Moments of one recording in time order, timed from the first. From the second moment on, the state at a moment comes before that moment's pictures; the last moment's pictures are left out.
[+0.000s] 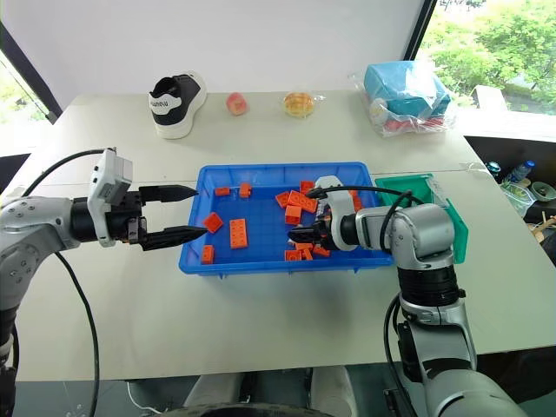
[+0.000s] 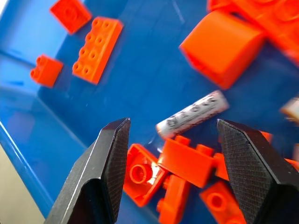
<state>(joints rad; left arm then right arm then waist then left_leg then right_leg) -0.32 0.89 0.18 -0.37 -0.73 0.72 -1.02 -0.64 -0.38 0.01 -0.14 0.51 1.52 0.52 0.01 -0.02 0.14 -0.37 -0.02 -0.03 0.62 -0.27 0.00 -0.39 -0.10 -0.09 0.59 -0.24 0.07</state>
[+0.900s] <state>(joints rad) -0.31 0.90 0.21 -0.39 -0.75 0.73 -1.00 -0.70 -0.37 0.24 0.05 0.41 1.22 0.58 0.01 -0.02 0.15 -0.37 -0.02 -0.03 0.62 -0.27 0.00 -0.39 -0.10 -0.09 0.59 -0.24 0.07</state>
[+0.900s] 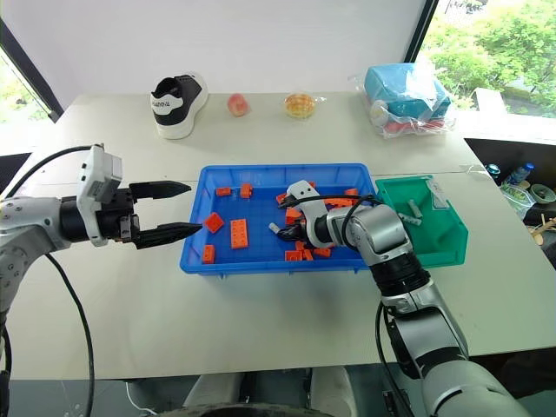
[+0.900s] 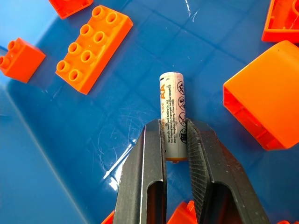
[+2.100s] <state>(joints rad) -0.37 0.84 0.14 -0.28 -0.70 0.68 -1.02 -0.56 -0.72 -0.27 -0.10 0.38 1.15 0.41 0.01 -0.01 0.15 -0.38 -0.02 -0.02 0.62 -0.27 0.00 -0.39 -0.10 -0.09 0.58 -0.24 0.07</state>
